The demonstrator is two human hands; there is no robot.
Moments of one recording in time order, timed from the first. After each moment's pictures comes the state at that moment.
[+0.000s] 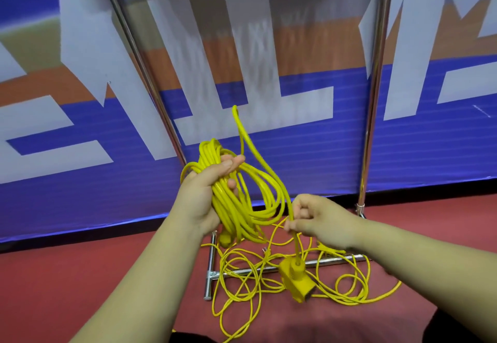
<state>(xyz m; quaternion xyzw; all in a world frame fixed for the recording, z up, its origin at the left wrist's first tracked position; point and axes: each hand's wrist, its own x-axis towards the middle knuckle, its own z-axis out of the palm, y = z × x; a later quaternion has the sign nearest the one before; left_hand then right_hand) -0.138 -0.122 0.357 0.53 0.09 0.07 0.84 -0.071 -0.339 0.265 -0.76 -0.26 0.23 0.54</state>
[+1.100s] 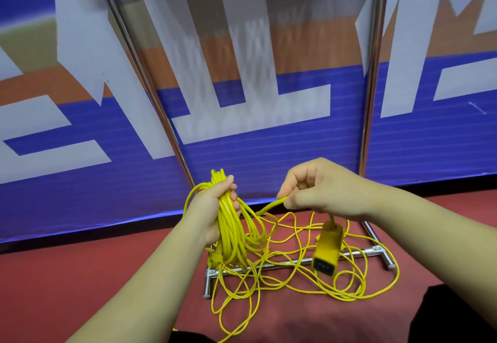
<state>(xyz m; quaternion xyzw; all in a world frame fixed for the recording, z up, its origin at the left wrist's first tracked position) -0.125 -0.110 0.310 0.57 0.24 0.01 0.79 -0.087 -0.352 0.360 -0.74 -0.33 0.22 0.55</state>
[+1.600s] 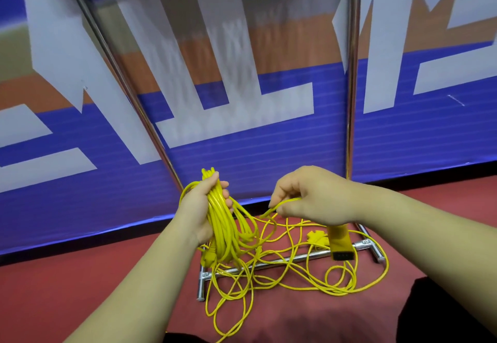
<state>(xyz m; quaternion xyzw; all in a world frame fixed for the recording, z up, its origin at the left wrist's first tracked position) -0.115 -0.124 0.311 0.57 0.22 0.01 0.79 -0.080 -0.370 0.350 -0.85 -0.40 0.10 0.33</state>
